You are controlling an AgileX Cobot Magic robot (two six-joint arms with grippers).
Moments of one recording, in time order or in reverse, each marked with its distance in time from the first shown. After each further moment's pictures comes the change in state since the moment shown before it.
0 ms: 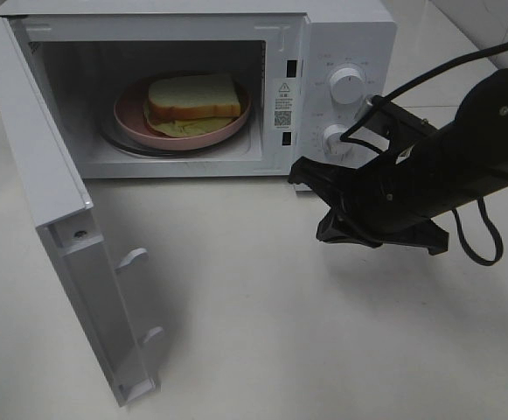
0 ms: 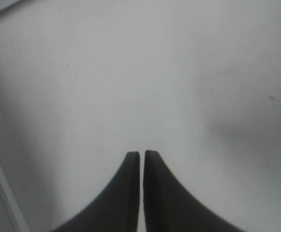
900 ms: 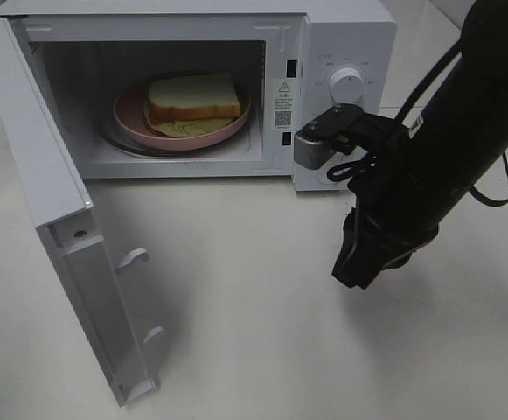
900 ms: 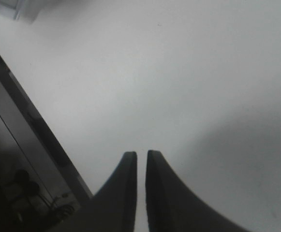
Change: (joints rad) left arm 0.000 0.000 0.000 0.000 0.000 0.000; right arm -0.001 -0.051 -0.185 -0.155 0.637 -0.925
